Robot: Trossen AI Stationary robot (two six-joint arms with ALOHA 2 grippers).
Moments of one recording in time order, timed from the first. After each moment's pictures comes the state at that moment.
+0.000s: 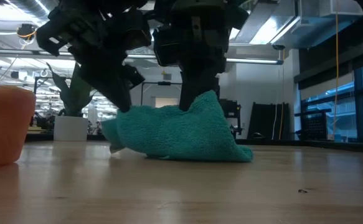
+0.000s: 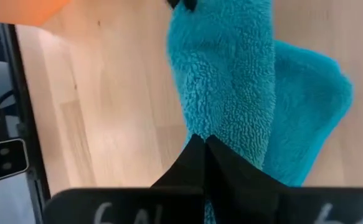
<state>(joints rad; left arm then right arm) -0.16 1.56 0.87 -0.27 0.09 -0.06 0.10 2.06 1.58 -0.71 -0.33 0.37</state>
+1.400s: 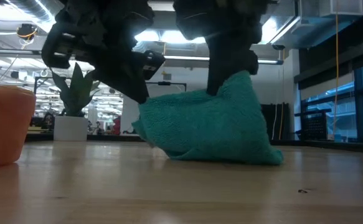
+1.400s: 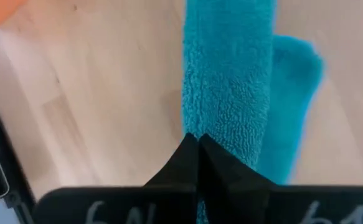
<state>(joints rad) -0.15 1.57 0.87 -0.18 0.11 0.38 0.30 1.97 1.56 -0.82 -0.02 0.72</state>
